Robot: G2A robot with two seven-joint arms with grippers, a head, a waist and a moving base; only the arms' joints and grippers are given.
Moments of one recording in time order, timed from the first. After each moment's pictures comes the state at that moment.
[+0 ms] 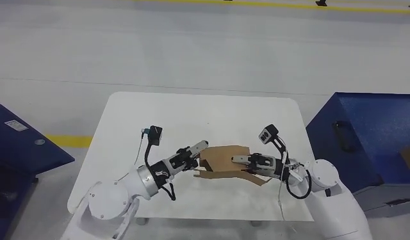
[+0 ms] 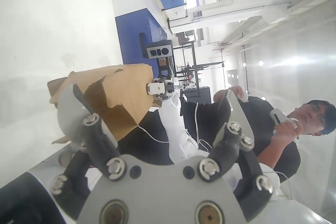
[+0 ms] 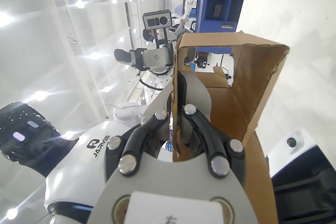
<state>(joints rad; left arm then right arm) 1.30 -1.22 -1.23 -2.00 -0.12 0.23 -0.63 -1.22 -1.05 1.34 -1.55 0.58 -0.08 1.15</state>
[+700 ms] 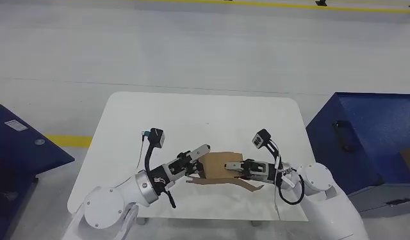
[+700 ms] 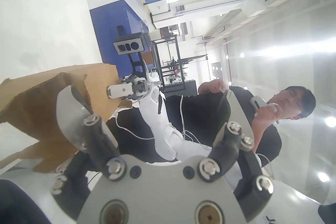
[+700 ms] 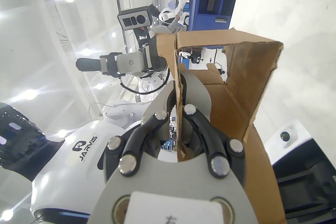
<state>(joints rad) 1.33 -1.22 -1.23 -2.06 -0.19 0.16 -0.62 -1.24 -1.05 1.30 -1.59 0.53 -0.08 1.12</state>
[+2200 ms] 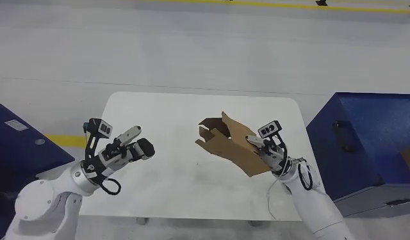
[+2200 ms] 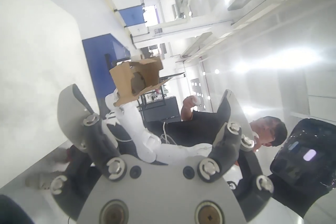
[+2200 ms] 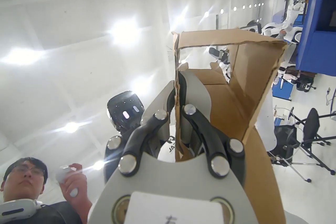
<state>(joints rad) 1.36 -1.16 -1.61 -1.93 -0.42 0.11 -0.93 -1.15 -1.13 1.19 -1.35 1.20 -0.23 1.24</state>
